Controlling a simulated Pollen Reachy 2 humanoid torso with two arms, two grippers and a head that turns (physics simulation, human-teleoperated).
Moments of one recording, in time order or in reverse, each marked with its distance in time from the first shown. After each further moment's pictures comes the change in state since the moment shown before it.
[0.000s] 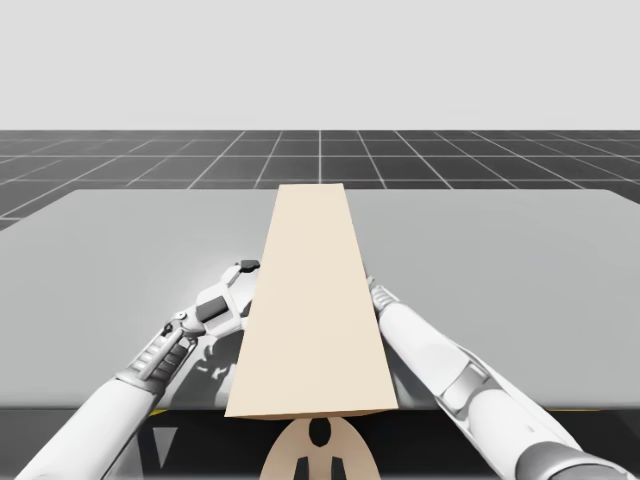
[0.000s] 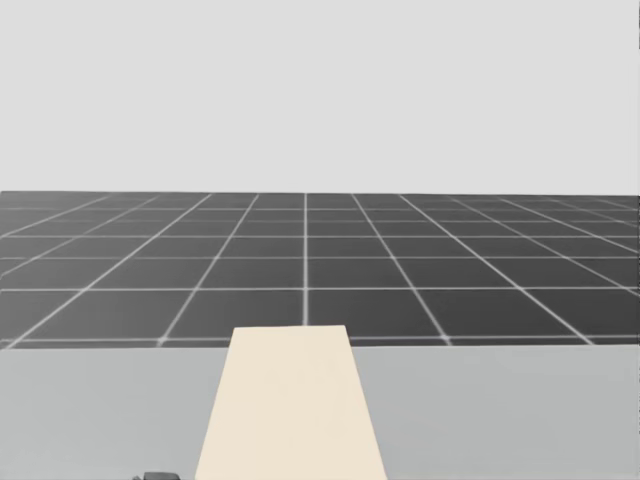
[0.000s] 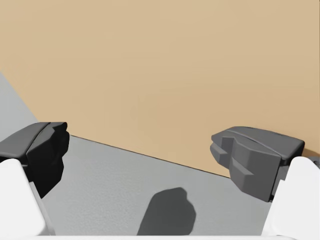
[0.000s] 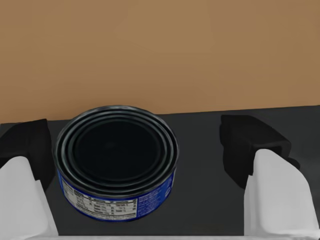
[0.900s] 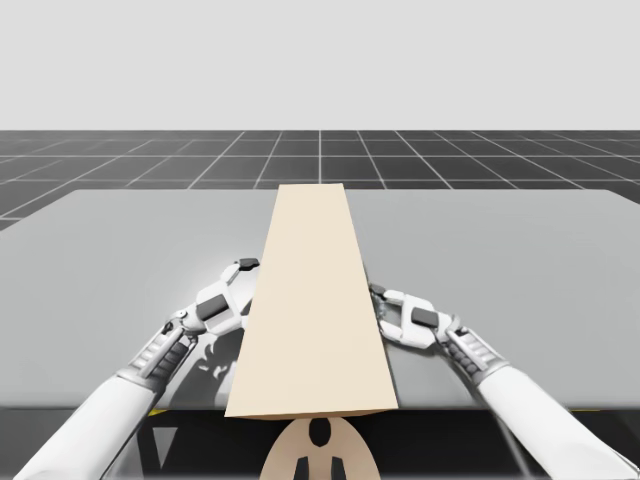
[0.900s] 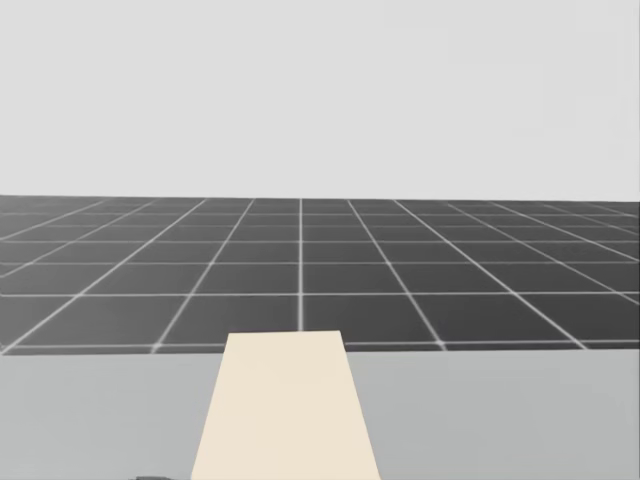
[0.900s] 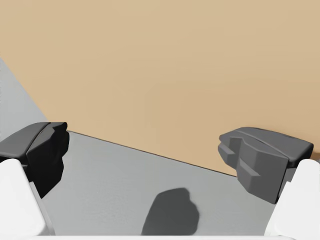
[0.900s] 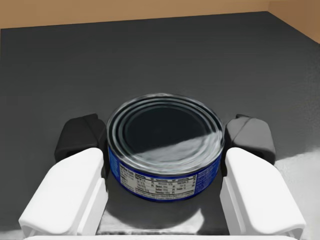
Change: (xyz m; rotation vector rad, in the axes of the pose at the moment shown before) left arm -0.001 0.003 -0.001 0.019 0.005 -0.010; right arm -0.017 0.060 0.164 -0.182 -0.009 -0.015
